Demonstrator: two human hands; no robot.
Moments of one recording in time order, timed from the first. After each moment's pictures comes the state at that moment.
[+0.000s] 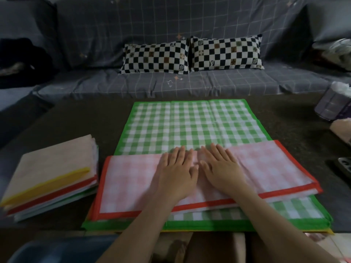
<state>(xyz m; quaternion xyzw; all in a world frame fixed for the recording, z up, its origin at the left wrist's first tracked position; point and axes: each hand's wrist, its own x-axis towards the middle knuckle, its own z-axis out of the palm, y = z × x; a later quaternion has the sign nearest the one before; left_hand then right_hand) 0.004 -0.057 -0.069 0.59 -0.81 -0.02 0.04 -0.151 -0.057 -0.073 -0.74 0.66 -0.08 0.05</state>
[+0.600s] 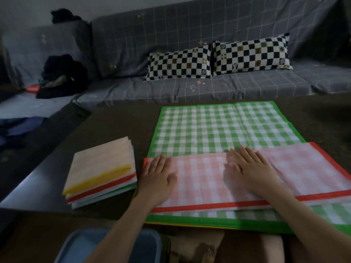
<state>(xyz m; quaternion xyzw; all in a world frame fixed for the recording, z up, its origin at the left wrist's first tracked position) 0.131 -0.040 -0.052 0.66 -0.74 -0.09 -0.04 -0.151 -0.058 -0.067 -0.74 0.67 -0.03 0.06</state>
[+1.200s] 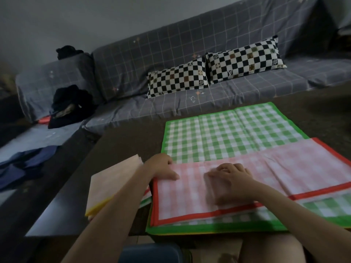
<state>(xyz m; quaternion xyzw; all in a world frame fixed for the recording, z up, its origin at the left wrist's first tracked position) 0.146 -0.101 0.027 0.64 -0.75 -0.17 -0.09 -0.097 -0.038 -0.040 -0.80 0.57 -0.03 0.21</state>
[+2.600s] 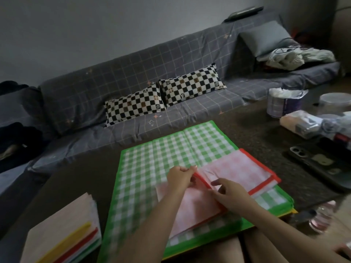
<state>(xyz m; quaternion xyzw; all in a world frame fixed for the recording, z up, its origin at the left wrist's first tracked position) -0.065 -0.084 -0.019 0.62 -0.53 -0.44 0.36 -0.195 0.023 -0.026 -0.57 0.71 -0.29 0.31</state>
